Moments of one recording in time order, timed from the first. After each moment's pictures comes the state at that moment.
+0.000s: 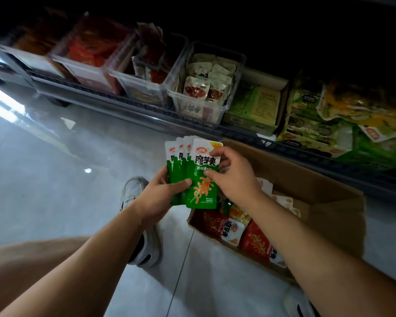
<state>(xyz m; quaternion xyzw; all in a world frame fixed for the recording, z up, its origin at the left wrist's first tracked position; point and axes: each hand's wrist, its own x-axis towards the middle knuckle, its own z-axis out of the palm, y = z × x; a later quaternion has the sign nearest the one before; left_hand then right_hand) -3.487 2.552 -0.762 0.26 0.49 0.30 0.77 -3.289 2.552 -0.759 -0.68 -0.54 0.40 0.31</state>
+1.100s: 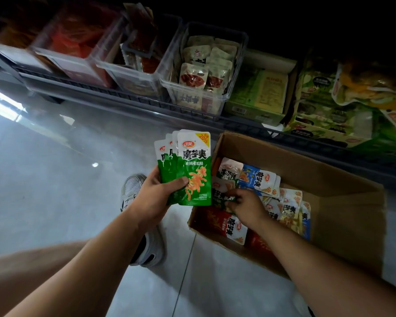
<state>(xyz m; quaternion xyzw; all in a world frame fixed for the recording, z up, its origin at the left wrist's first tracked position) -3.487 2.556 -0.778 0.23 0.51 0.34 0.76 -3.253 2.495 -0.894 -0.73 -0.41 0.51 0.19</state>
